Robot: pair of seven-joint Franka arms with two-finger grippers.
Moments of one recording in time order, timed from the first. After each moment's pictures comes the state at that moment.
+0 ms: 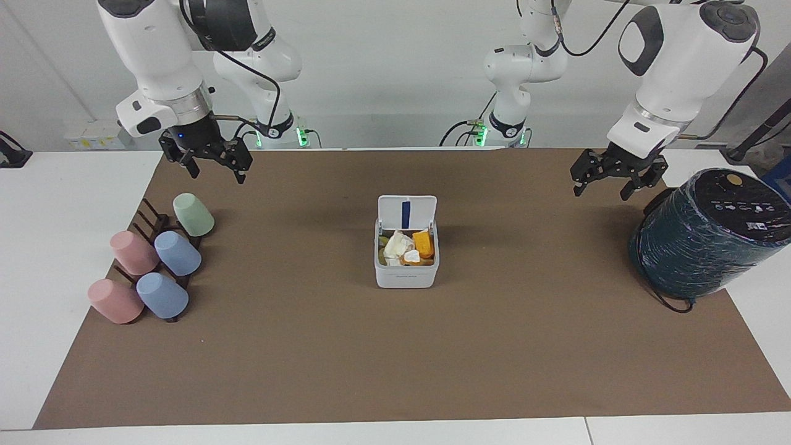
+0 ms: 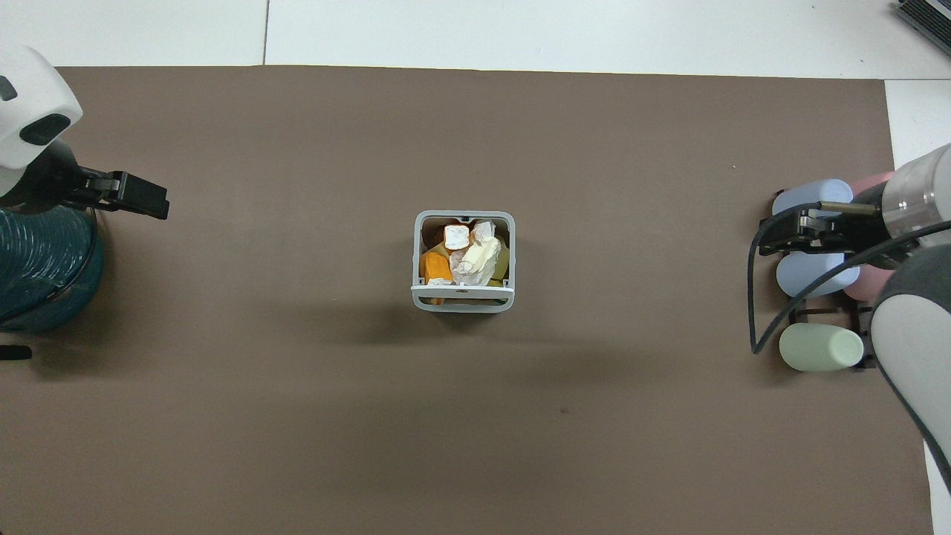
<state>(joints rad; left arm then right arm) -0.02 0.09 -0.08 -1.53 -0.02 1.65 0.07 -0.01 -0.03 0.09 -1.68 -0.03 1.64 0.25</state>
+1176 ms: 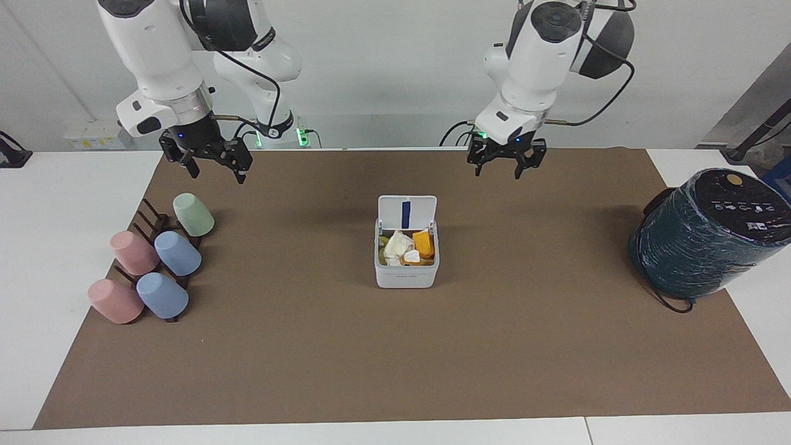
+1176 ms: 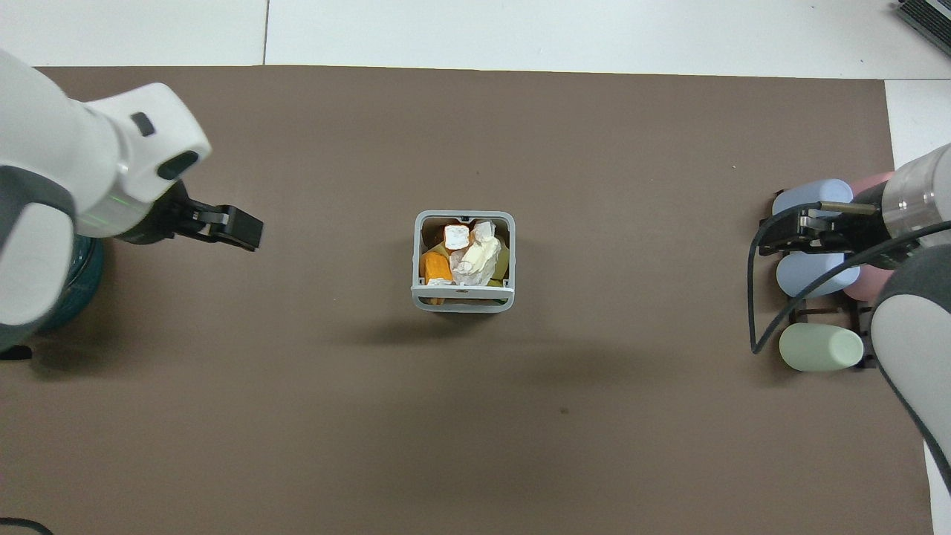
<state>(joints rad) -0.41 -0.02 -0.11 -1.73 -0.02 1.64 -0.35 -0.01 -0.03 0.09 -1.68 -0.03 1.64 0.25</state>
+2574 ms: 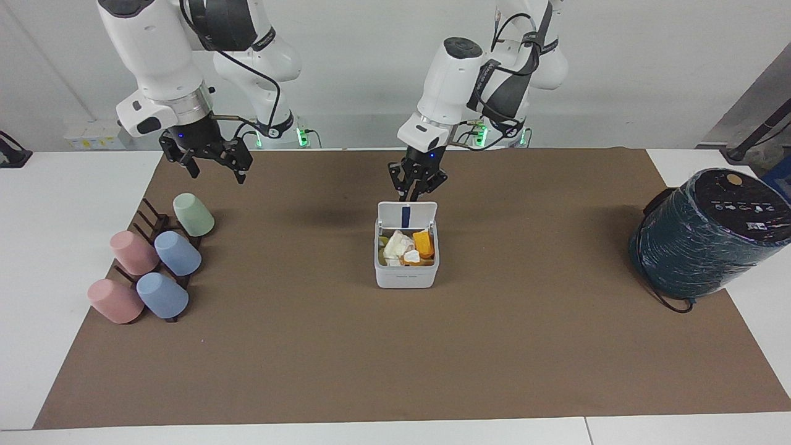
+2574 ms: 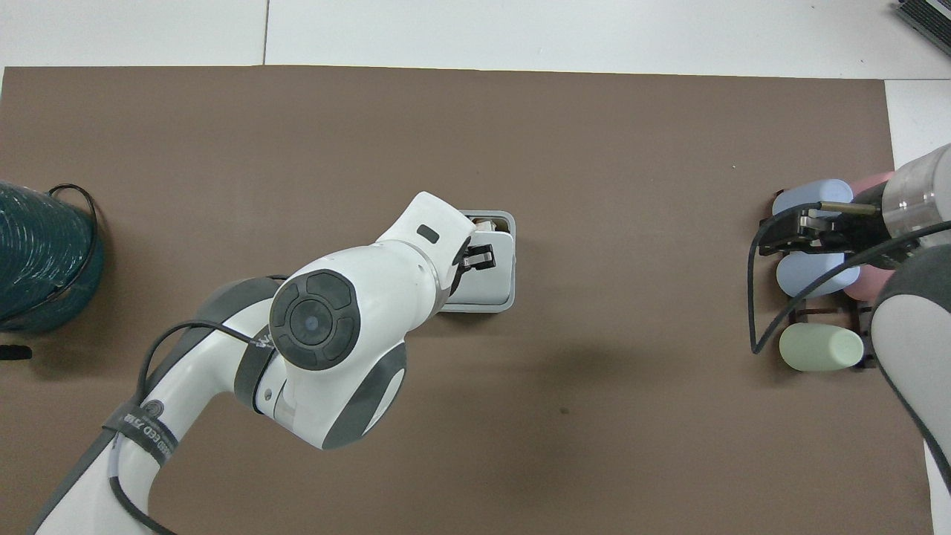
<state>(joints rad) -0.56 0.12 -0.10 -1.96 -0.11 2.52 -0.69 -0.01 -0.03 0.09 -1.68 -0.03 1.64 0.25</state>
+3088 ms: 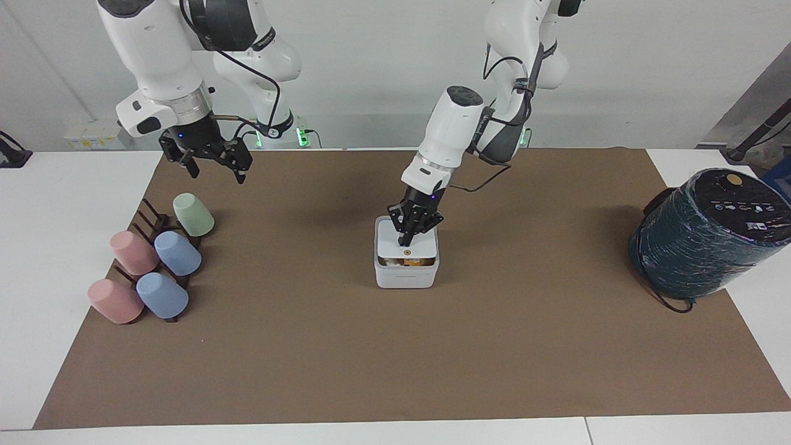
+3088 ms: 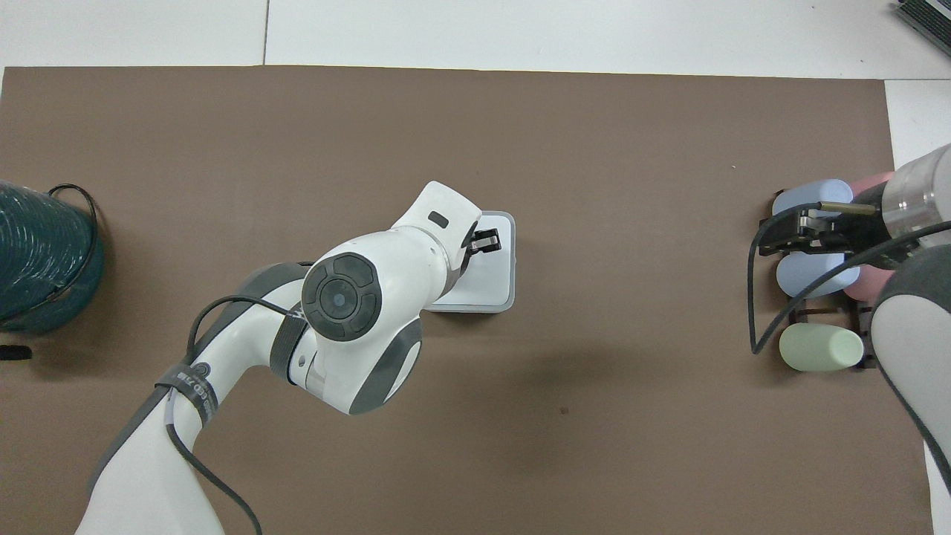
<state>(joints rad) -0.56 0.24 -0.10 -1.92 -0.11 2.63 -0.69 -0.01 -0.03 0.09 -1.68 -0.03 1.64 0.25</state>
